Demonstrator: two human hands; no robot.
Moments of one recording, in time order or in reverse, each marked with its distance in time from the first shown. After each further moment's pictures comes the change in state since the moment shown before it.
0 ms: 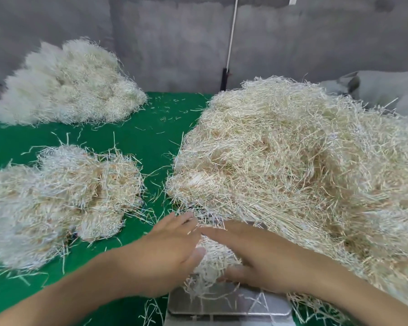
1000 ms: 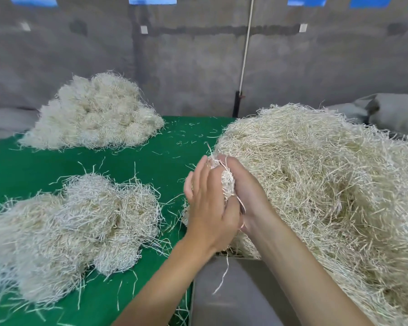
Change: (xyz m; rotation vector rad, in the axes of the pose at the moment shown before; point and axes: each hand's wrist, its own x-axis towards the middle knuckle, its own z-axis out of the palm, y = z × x) left_hand 0.100 0.008 -0.046 -0.431 1.272 0.012; right_hand 0.126 -0.005 -0.066 1.639 0.650 0.332
